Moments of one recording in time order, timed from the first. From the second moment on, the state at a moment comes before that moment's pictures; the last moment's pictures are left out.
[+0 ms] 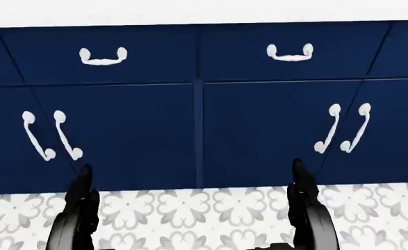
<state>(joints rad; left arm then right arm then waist) 0.03 0.02 0.04 0.09 -0.01 0.06 -0.04 0.03 -0.01 -0.04 0.09 0.01 0.06 0.04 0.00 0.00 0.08</state>
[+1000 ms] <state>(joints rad) -0.26 0.32 0.38 -0.16 -0.23 0.16 -0.10 -0.24 -0.19 -0.24 -0.32 0.19 0.35 0.16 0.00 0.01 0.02</state>
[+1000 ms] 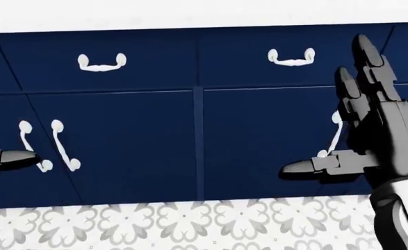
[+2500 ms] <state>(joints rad) -0.27 0.36 0.39 -0.07 -0.26 0.15 -0.09 -0.31 -0.26 -0.28 -0.34 0.23 0.45 0.17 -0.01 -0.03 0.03</state>
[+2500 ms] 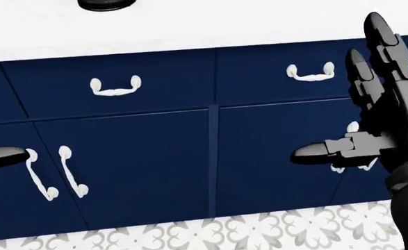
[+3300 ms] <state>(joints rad) -0.35 0.53 0.52 -0.13 -0.35 0.20 -0.05 -0.46 -0.40 -0.32 -0.38 0.32 0.57 0.17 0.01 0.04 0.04</state>
